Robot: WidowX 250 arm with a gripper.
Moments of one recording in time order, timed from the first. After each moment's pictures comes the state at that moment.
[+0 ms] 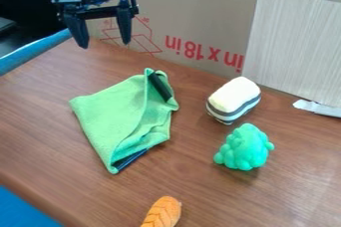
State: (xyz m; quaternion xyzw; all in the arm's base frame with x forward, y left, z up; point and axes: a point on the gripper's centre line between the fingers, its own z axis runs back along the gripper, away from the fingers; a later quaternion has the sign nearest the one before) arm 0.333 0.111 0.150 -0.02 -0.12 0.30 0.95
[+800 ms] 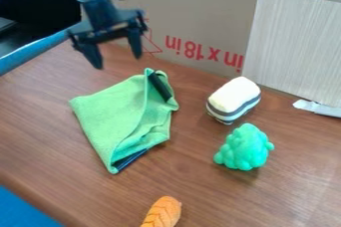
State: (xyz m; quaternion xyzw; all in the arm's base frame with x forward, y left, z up) arm 0.344 0.095 0.118 -0.06 -0.17 0.34 0.92
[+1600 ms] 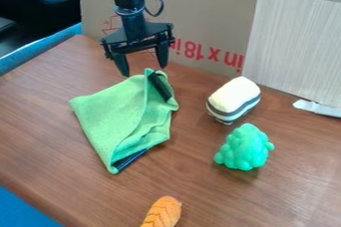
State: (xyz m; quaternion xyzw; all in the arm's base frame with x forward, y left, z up) arm 0.380 0.084 0.095 -0.03 -0.17 0.37 0.91
